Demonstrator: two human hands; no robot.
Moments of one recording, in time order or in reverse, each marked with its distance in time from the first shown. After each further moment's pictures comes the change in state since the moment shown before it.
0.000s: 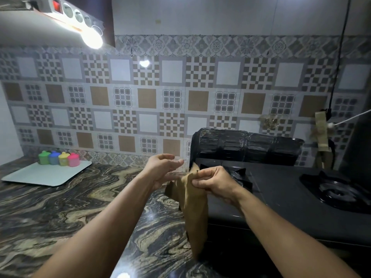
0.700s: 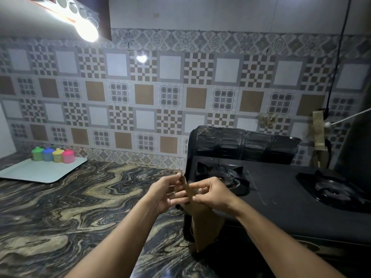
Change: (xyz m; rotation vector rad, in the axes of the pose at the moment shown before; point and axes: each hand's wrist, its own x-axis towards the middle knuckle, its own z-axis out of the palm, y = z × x) left_hand 0.000 -0.063 0.011 -0.264 -0.097 -0.274; right_hand -0.017 0.018 0.002 -0.351 -0.050 0.014
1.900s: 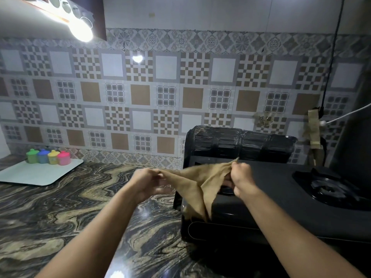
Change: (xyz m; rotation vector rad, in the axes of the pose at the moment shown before) left_hand 0.000 0.035 -0.028 0.117 0.059 0.166; right_hand 0.009 -0.018 -0.050 0.475 0.818 0.307
